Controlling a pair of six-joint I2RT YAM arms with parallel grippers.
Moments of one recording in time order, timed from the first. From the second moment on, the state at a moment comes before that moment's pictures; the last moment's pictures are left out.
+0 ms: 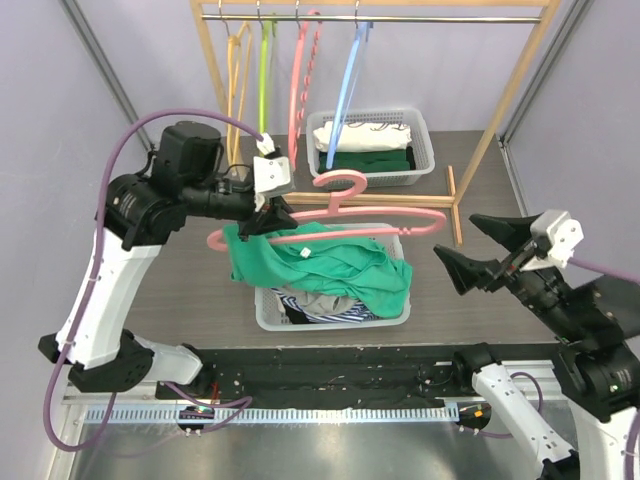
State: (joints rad) left arm -0.63 1.35 2.03 -1.24 0.67 0.53; right arm 0.29 0.49 1.21 -0.59 -0.36 0.01
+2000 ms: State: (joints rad) left arm -0.74 1.25 2.10 -1.00 0.37 0.44; right arm 0.29 0.64 1.29 -0.71 -0.83 -0.03
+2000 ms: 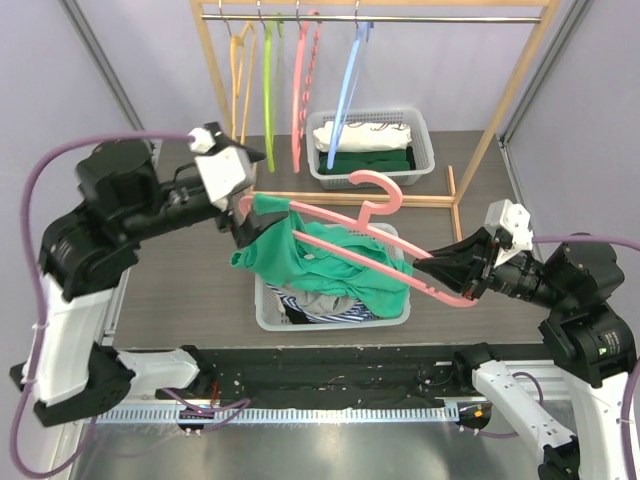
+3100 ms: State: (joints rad) left arm -0.71 1.09 1.79 -0.87 0.20 0.28; right arm 0.29 0.64 1.44 -0.65 -0.80 0.05
